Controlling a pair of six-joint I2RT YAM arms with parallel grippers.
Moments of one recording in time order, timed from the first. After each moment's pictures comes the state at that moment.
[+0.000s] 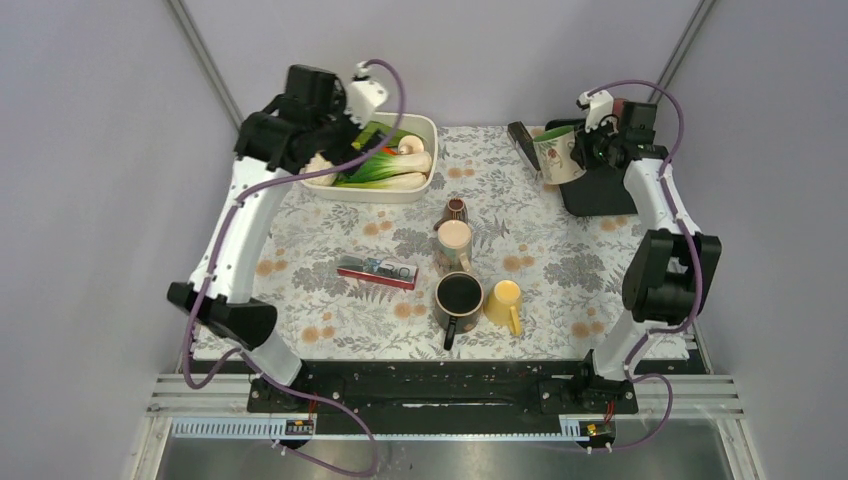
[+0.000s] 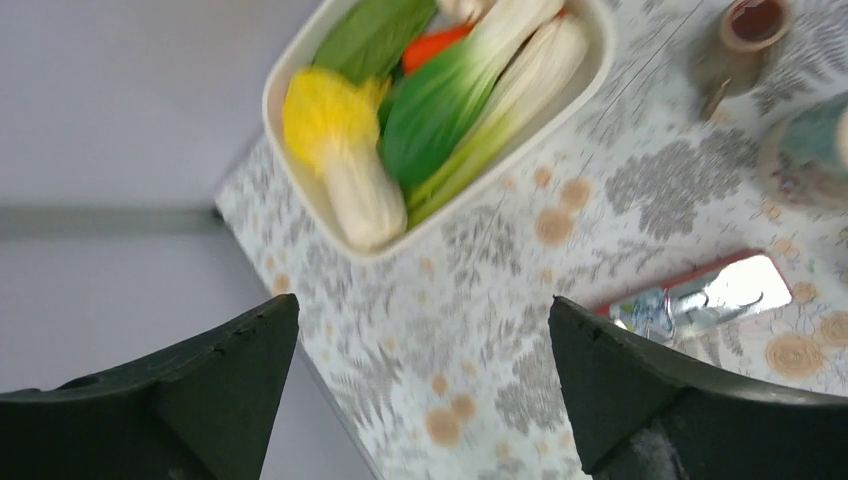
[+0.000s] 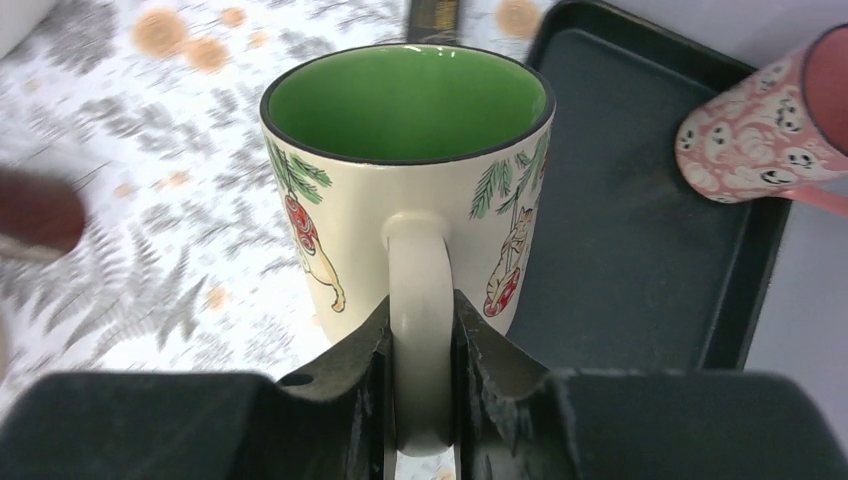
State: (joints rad) left arm -0.45 1.69 2.16 -1.13 -0.06 0.55; right arm -0.12 1.73 1.53 -0.42 -0.44 -0.44
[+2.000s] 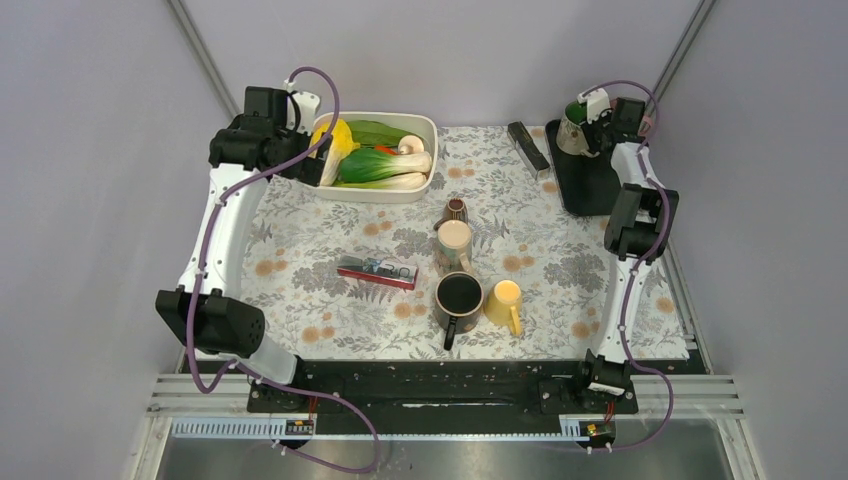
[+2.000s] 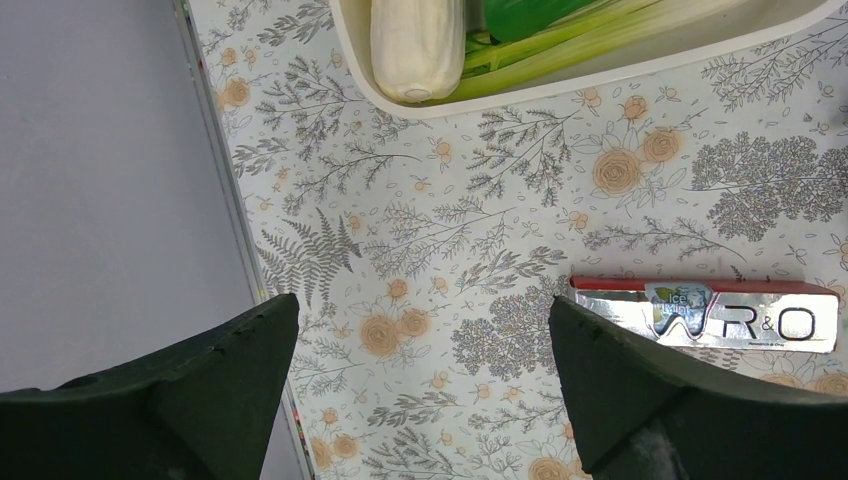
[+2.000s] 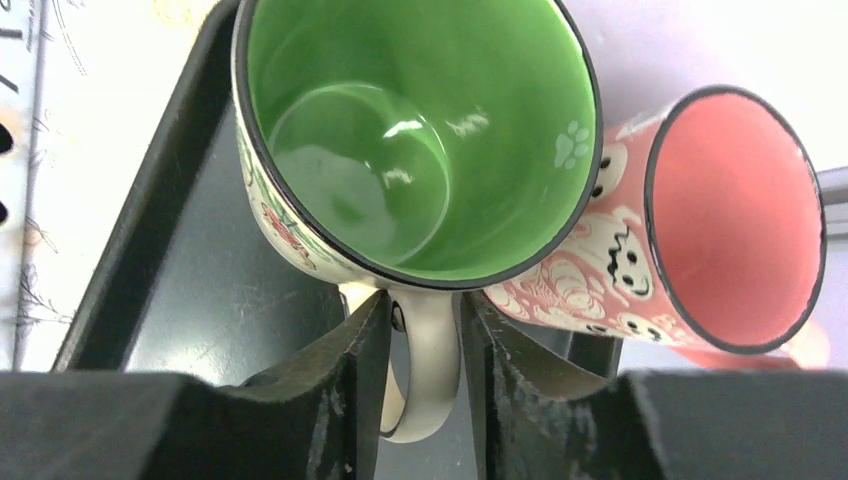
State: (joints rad) left arm -0.10 1.56 1.80 -1.04 -0.08 0.25; right arm -0.20 2.49 2.15 -0.20 -0.26 -0.63
